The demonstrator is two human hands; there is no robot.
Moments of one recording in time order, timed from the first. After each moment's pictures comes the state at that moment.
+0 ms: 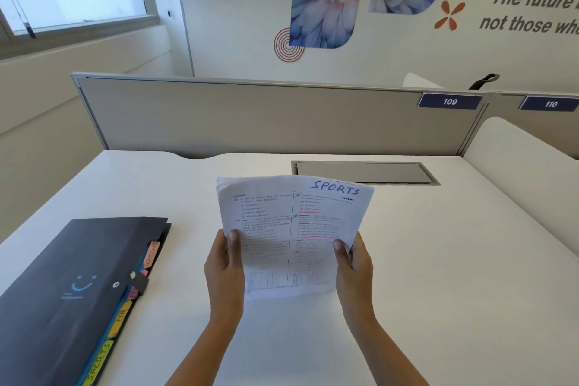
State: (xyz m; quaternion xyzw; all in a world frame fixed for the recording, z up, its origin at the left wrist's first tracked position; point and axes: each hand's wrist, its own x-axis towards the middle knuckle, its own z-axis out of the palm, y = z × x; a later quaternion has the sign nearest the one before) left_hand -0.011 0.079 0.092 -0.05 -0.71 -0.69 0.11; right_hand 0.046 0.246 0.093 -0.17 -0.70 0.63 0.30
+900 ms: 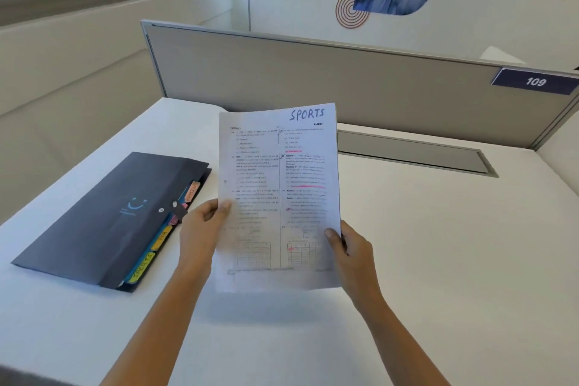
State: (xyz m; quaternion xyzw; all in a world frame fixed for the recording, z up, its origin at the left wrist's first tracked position) left_hand 0.007 0.013 0.097 0.12 -0.72 -0.68 0.04; right_hand 0.065 0.238 0.074 -0.07 -0.84 0.53 0.11
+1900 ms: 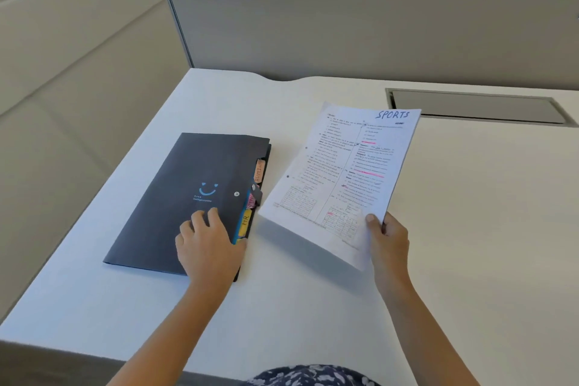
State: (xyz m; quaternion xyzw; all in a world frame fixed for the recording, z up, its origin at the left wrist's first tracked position) left_hand -0.013 -0.152 0.036 0.09 -0.99 -0.06 0.04; right_hand 0.034 0.099 0.036 -0.32 -0.71 0.61 0.13
